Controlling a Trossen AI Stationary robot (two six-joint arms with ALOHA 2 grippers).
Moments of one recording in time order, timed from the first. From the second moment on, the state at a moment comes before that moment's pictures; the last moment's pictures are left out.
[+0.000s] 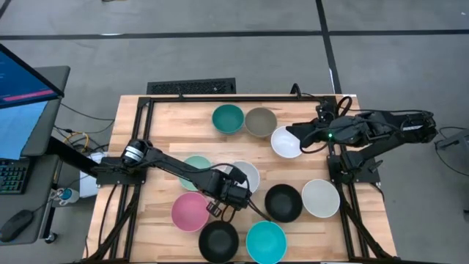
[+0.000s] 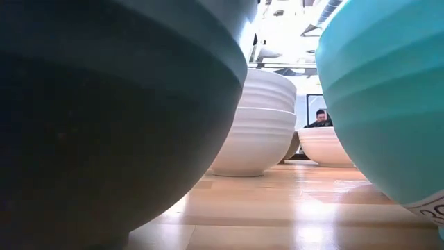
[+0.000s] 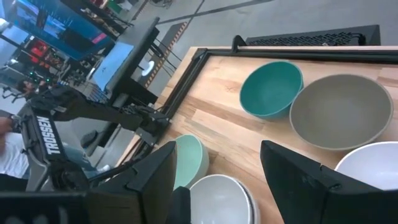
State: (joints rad) left arm -0.32 2.05 1.72 -0.99 -0.16 0.34; right arm 0.25 0.98 1.26 -0.84 0.58 1.07
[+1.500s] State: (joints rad) left arm -0.15 1.57 1.33 -1.09 -0.14 -0.31; right arm 0.16 0.83 1.26 -1.11 0.61 1.12
